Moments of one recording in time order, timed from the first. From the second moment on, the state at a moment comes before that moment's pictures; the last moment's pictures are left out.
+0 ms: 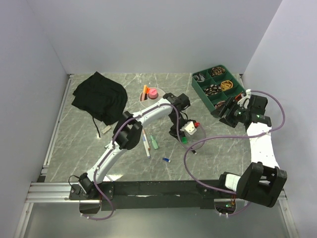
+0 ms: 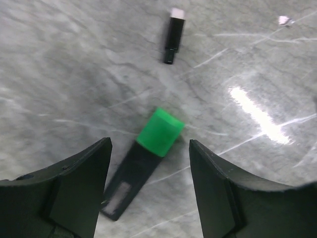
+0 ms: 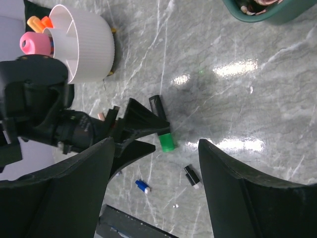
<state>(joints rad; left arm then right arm) -0.84 2.54 2.32 -1.21 0.79 1.50 -0.31 1.18 0.94 -0.58 -0.63 0.40</state>
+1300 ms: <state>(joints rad) -0.88 2.51 2.24 -1.10 0.61 1.21 -0.34 1.23 0.92 -0.56 -0.72 0.42</state>
